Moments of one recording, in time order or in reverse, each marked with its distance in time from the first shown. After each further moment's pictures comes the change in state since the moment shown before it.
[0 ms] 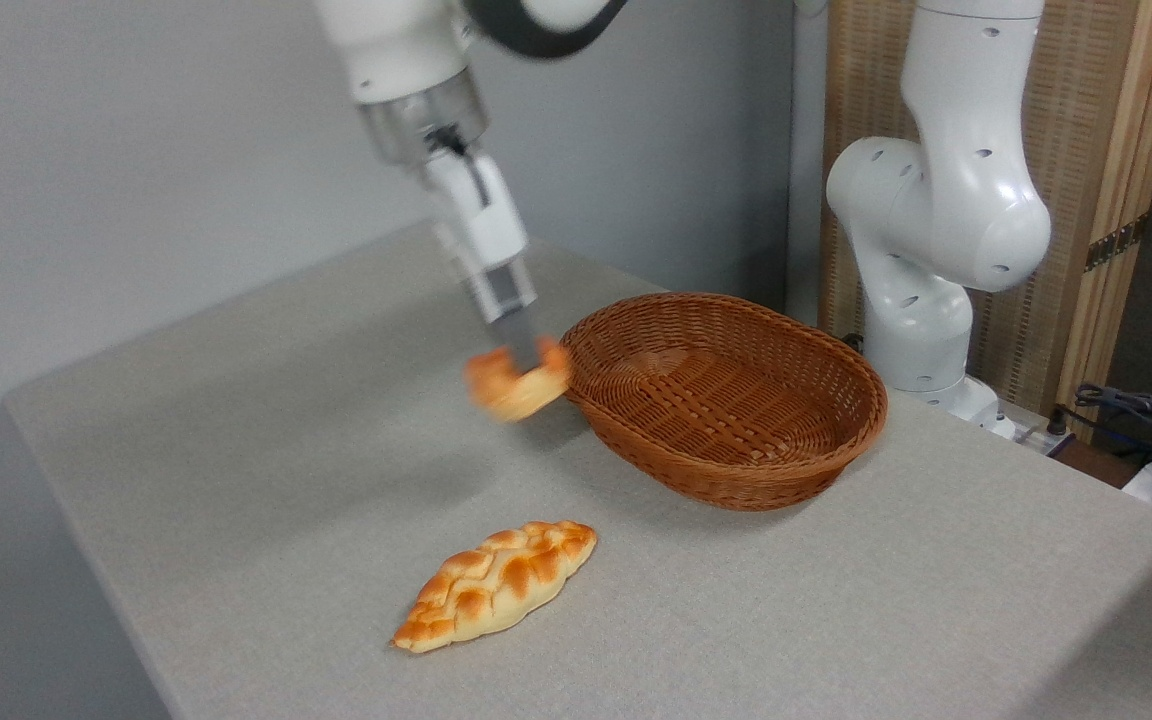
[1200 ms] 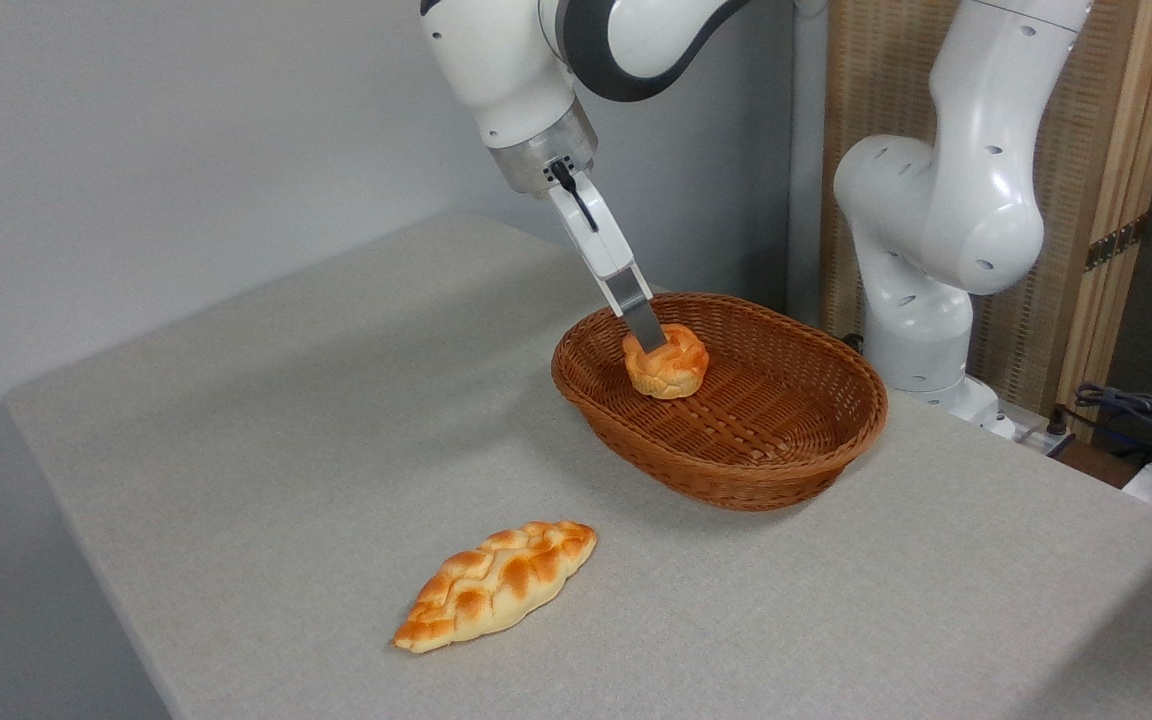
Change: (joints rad) arm -0.120 -0.220 -0.001 -0.362 -0.077 -0.024 0.037
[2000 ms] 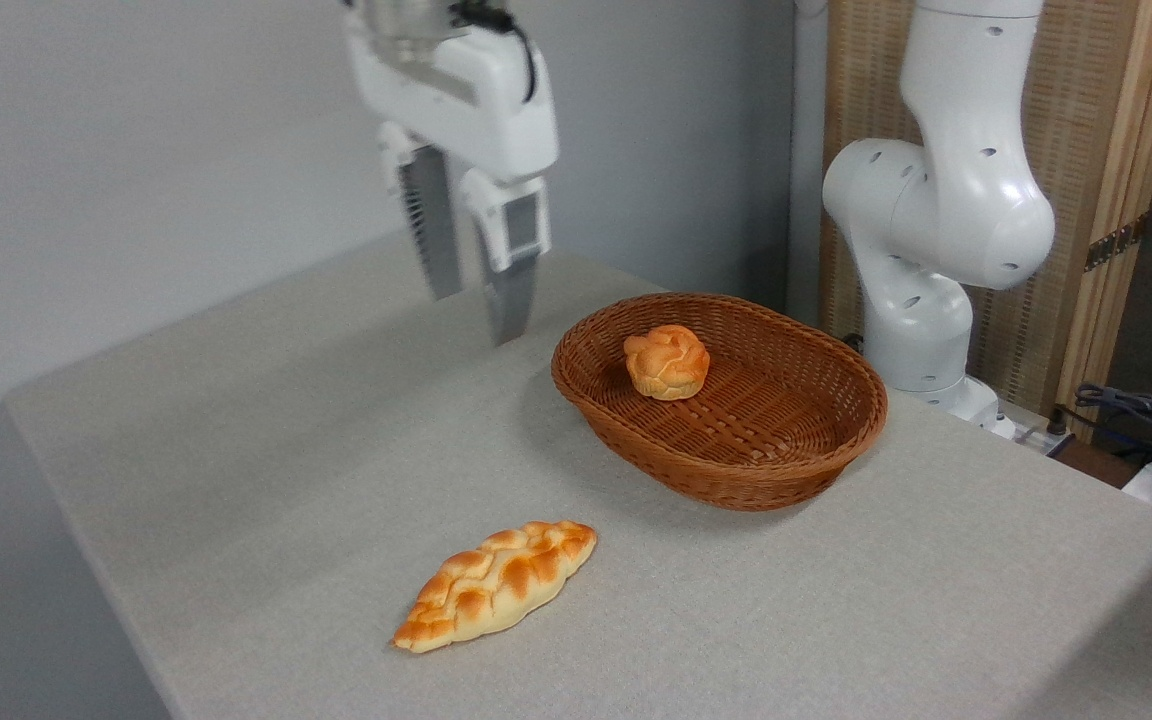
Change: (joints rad) arm 0.208 0.294 0.107 0.643 -0.030 0.034 -0.084
